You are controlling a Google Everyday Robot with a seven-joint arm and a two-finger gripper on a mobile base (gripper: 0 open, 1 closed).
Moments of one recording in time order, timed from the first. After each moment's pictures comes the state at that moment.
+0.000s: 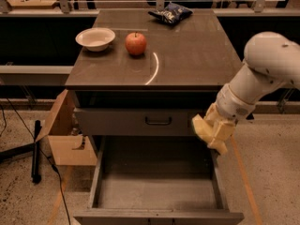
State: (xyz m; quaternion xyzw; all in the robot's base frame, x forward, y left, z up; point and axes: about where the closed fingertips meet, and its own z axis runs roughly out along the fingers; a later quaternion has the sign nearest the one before) arm 0.506 -0.188 0.745 -0.69 0.70 0.15 0.12
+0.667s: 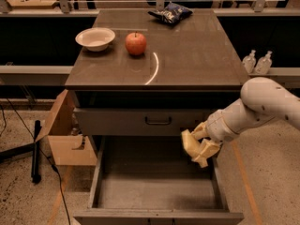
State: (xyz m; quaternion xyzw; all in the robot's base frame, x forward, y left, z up) arm 0.510 -0.157 0.666 -0.68 0.67 0.18 0.23
